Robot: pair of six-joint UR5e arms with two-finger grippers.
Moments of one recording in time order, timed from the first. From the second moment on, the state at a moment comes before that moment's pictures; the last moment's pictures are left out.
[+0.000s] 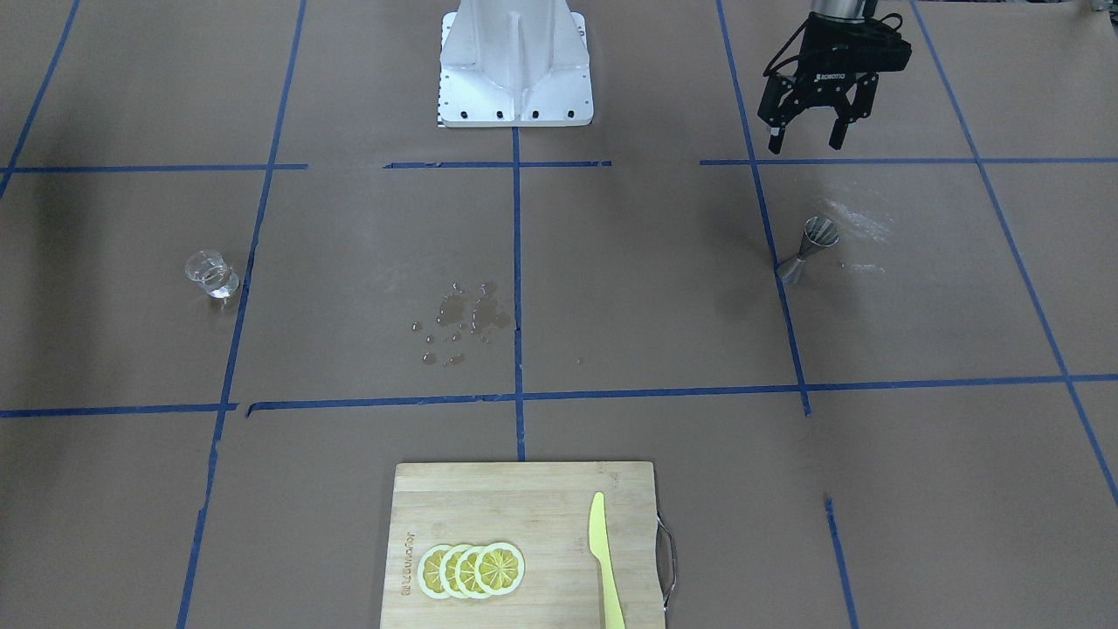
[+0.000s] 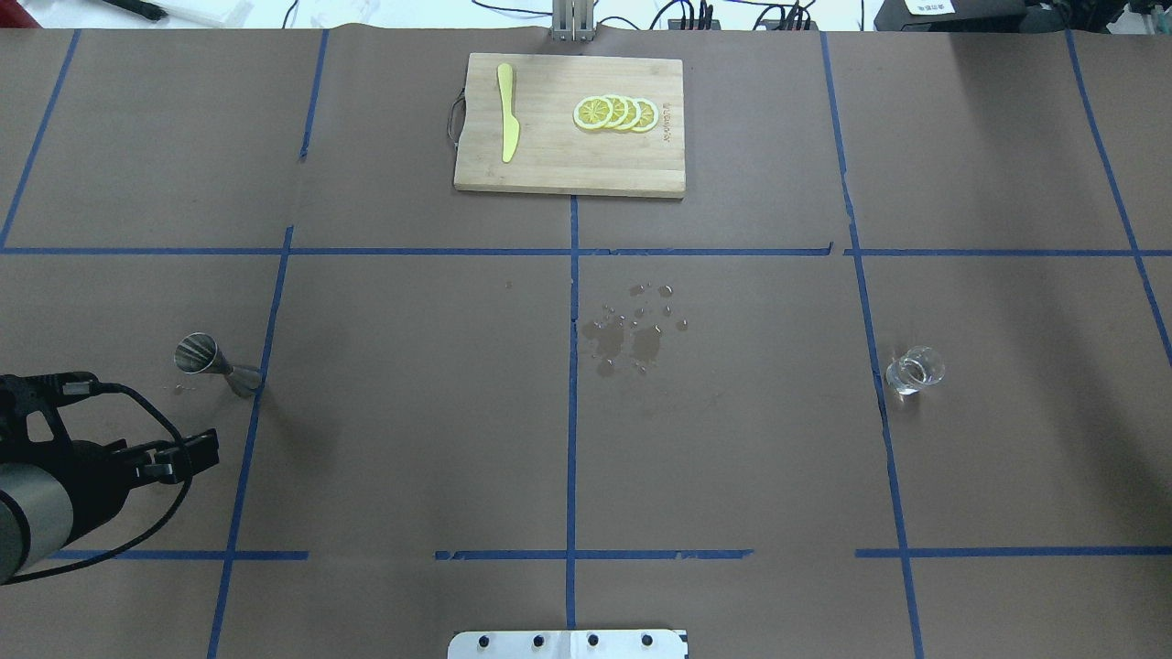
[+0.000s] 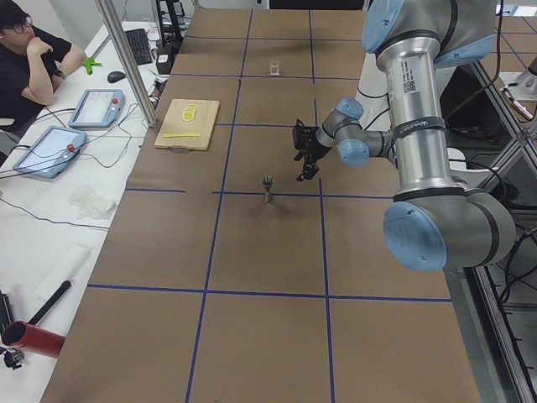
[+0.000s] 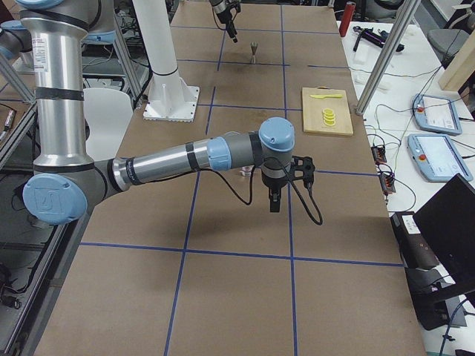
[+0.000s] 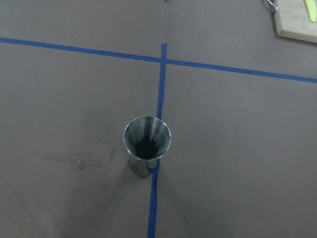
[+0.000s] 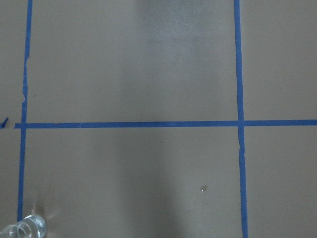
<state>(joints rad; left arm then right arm) -0.21 -1.23 -2.35 -1.96 -1.21 -1.55 1.49 -1.59 1.91 -1.63 2.39 0.27</state>
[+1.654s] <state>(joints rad) -0.15 -1.53 -1.90 -1.81 -0.68 -1.85 0.97 -1.83 2.24 -1.18 2.08 1.08</state>
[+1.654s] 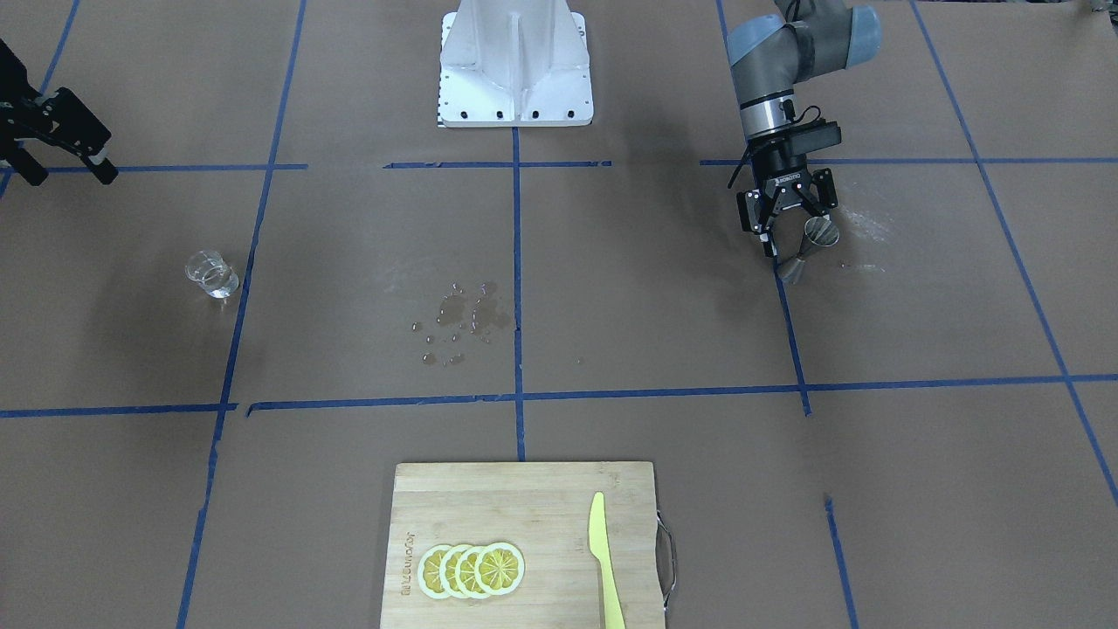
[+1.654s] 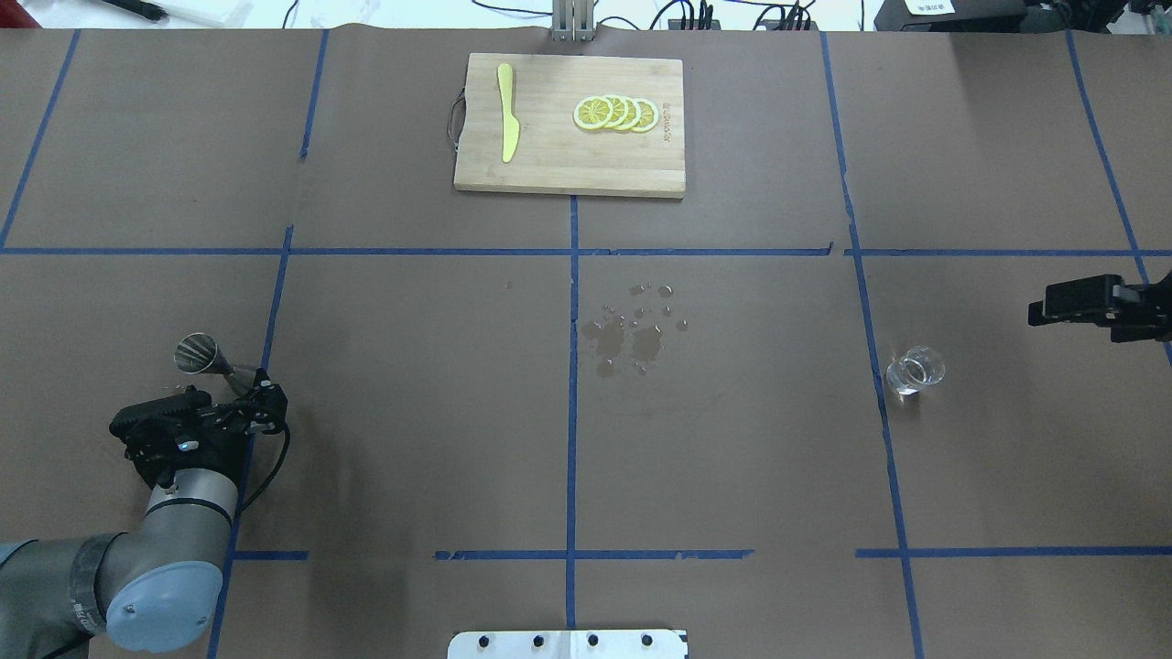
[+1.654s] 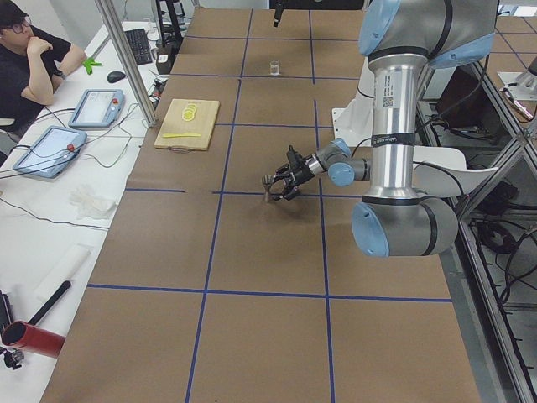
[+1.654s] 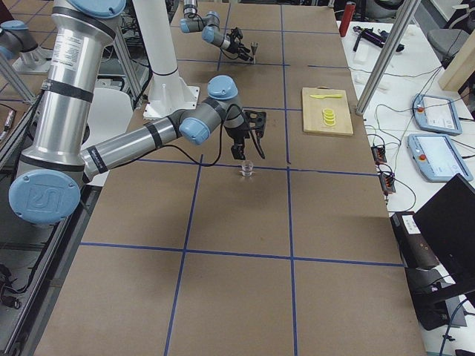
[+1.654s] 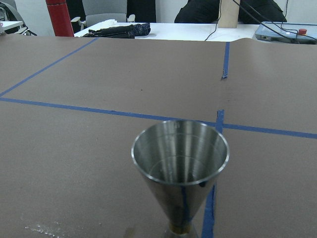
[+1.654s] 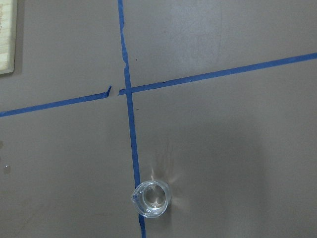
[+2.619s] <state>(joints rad) -0.18 -1.54 -1.86 -1.81 -0.61 -1.88 0.75 -1.90 2.31 -1.18 1.91 1.24</state>
